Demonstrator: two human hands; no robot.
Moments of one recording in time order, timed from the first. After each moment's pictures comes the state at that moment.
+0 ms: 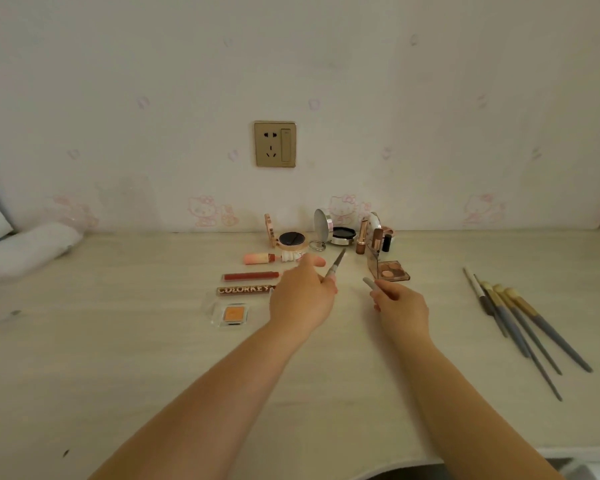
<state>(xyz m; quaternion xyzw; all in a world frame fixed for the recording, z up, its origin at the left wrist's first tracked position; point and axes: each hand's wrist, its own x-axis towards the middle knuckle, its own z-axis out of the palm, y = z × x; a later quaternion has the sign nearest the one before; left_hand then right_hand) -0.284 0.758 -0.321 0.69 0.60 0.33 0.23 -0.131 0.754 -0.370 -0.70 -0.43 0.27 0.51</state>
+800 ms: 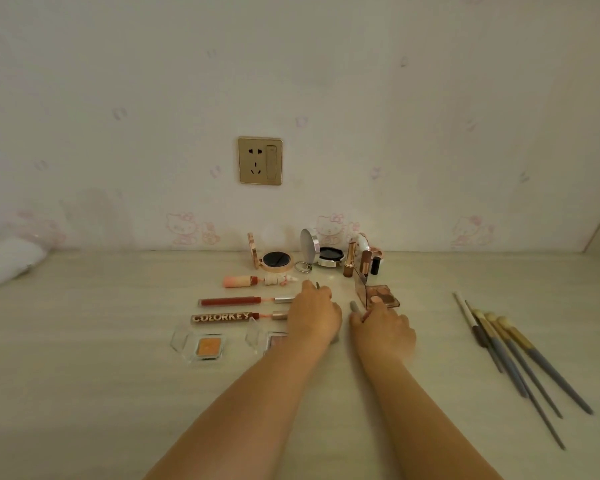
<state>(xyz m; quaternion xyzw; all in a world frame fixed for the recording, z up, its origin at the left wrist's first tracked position) -0.233 0.822 -0.357 0.75 0.62 0.22 0.13 -0.134 0.795 -0.379 -0.86 -0.49 0.01 0.17</state>
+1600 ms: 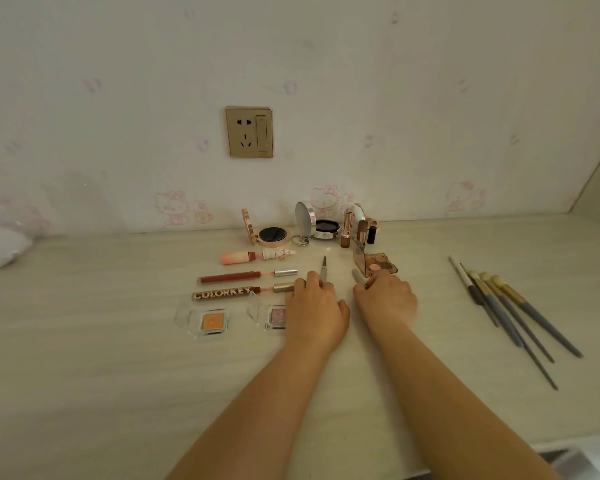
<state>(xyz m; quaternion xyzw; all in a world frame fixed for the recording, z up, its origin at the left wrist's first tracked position) -0.246 0.783 -0.381 0.79 0.58 0.20 0.02 -0.131 0.791 -0.380 -0.85 -0.47 0.03 0.23</state>
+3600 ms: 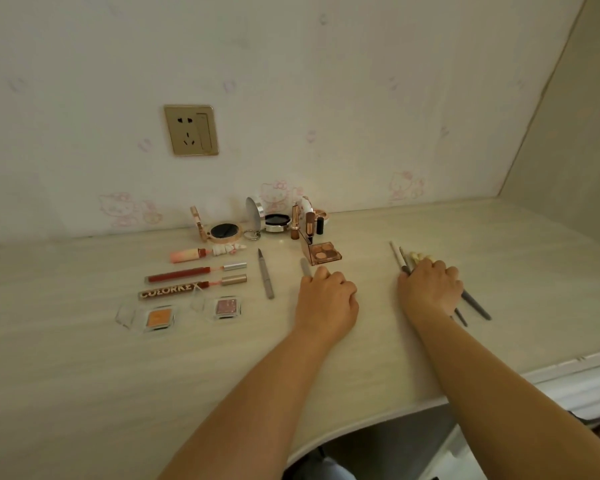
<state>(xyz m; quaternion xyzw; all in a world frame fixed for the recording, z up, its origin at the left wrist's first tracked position) -0.170 0.756 -0.385 0.88 0.41 0.23 -0.01 -0.006 0.729 -0.370 -0.92 -0.37 -0.08 0.14</state>
